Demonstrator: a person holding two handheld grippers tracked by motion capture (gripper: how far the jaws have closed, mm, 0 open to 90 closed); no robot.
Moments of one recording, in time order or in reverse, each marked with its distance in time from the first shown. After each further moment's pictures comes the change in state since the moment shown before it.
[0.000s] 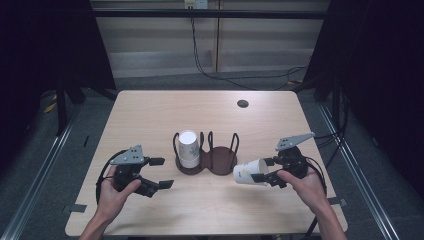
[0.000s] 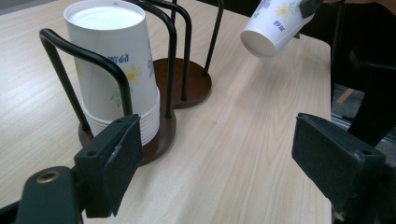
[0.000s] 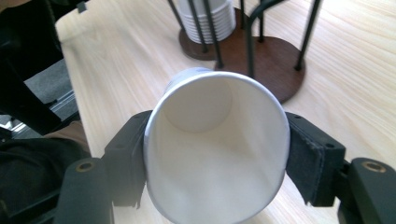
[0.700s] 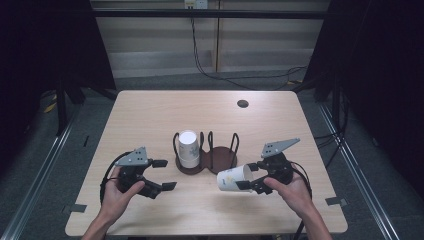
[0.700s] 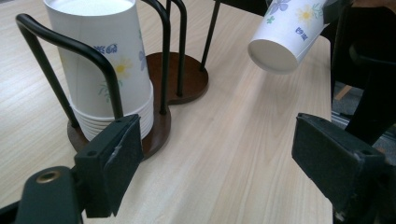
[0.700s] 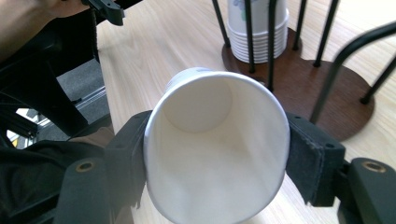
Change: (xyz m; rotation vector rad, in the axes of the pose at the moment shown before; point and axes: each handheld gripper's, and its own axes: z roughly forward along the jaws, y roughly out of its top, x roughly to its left) left arm -0.001 -0.004 0.009 0.008 0.000 -0.011; right arm 0.030 0.009 0.024 -0.039 0.099 -0.059
